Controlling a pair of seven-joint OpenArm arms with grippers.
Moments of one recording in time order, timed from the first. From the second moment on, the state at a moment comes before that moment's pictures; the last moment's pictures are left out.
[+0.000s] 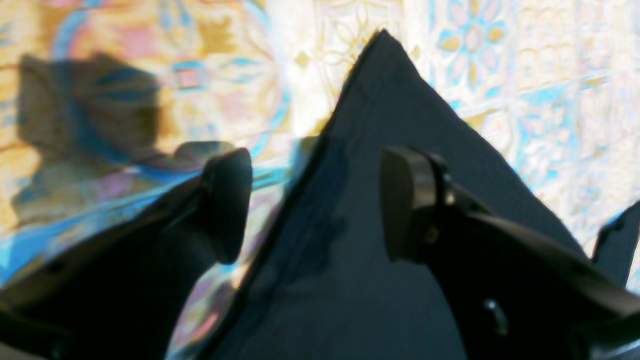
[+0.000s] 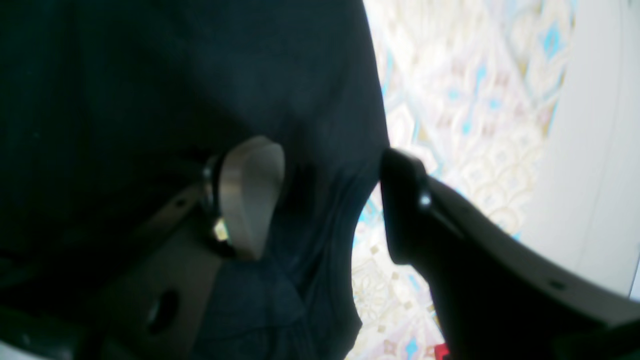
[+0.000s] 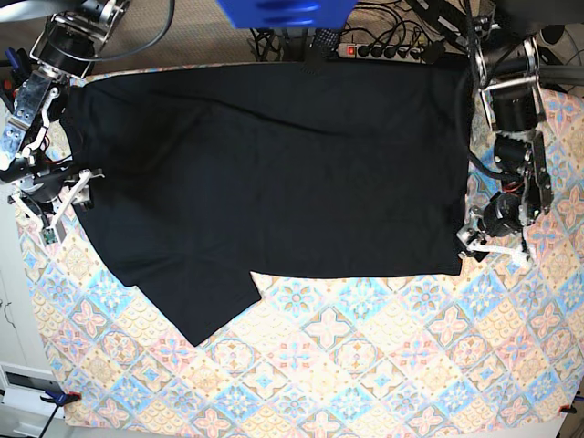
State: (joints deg) left arm -14.2 -20.6 -13.4 53.5 -42.2 1.1 41.0; right arm -2.3 17.2 32.1 92.3 11.3 41.3 -58.8
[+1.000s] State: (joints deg) left arm -11.2 -14.9 0.4 58.7 -42.6 1.1 36.5; right arm 6.5 18.1 32.1 78.7 11.8 41.3 -54.4
